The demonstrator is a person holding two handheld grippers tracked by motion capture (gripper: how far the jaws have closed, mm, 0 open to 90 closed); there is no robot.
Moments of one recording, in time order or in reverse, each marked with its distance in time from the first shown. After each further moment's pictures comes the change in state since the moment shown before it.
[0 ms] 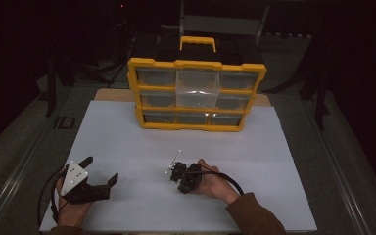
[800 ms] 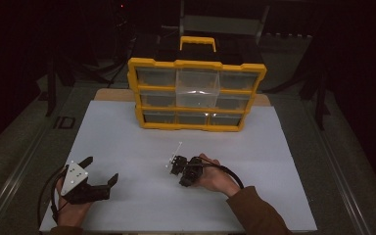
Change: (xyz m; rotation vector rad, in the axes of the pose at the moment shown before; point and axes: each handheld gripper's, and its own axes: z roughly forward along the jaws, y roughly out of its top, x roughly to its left) left arm 0.000 0.000 0.000 0.001 0.001 0.002; right arm -0.014 0.007 -0.015 0.014 0.029 0.007
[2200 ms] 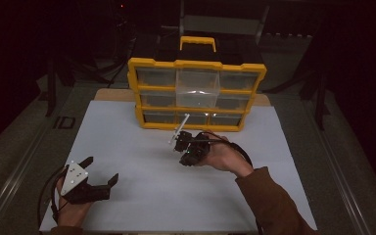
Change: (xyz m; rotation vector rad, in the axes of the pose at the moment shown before) left arm 0.000 0.000 0.000 -0.001 -0.008 -0.002; right arm -0.015 0.020 -0.093 -0.103 -0.021 -0.036
